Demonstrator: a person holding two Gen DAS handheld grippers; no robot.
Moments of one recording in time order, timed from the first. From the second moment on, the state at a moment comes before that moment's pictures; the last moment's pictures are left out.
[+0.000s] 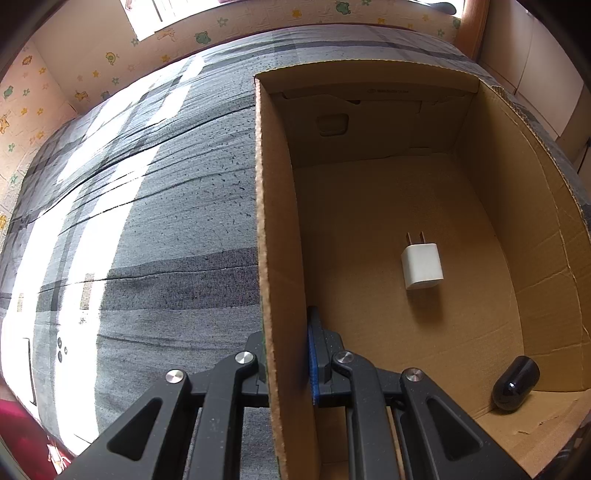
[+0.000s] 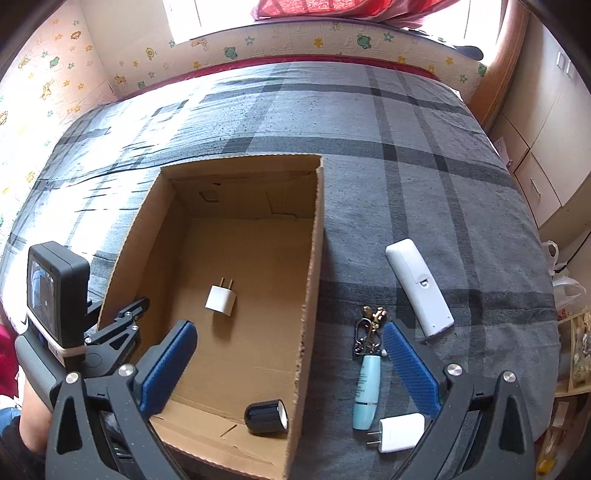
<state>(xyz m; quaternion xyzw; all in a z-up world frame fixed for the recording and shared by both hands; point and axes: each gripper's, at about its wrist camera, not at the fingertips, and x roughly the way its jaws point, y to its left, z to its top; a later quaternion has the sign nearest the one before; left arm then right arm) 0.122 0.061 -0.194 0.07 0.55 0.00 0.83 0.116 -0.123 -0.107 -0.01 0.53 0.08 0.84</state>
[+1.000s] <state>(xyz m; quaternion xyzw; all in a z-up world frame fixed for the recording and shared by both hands) 0.121 0.060 -0.194 0.07 0.55 0.00 0.83 0.056 -0.261 -0.196 0.05 0.58 -0.03 0.81</state>
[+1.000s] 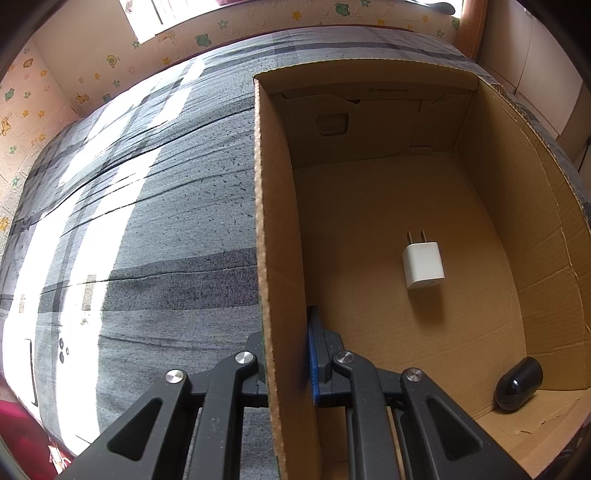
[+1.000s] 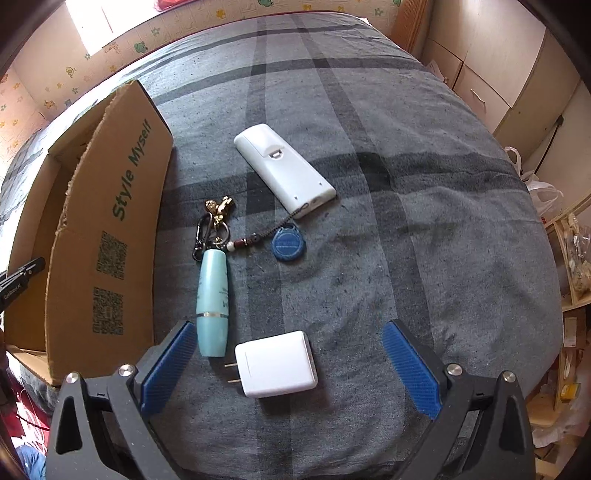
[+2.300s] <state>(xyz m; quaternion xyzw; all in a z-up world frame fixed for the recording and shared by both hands) 0.120 0.056 -0.199 0.08 0.55 0.01 0.83 0.037 -0.250 -0.228 0.05 0.62 0.00 0.79</state>
